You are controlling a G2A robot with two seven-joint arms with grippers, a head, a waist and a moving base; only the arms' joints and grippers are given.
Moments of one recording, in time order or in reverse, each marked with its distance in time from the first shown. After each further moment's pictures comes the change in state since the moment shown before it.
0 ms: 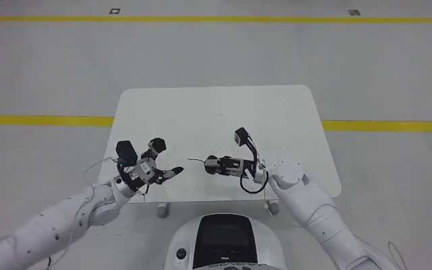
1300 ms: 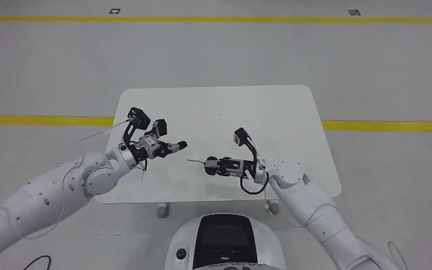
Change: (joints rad) left arm -0.339 -0.003 0.142 -0.016 -0.389 0.000 -0.517; right arm 0.004 0.002 -0.003 0.001 -0.007 -0.010 0.011
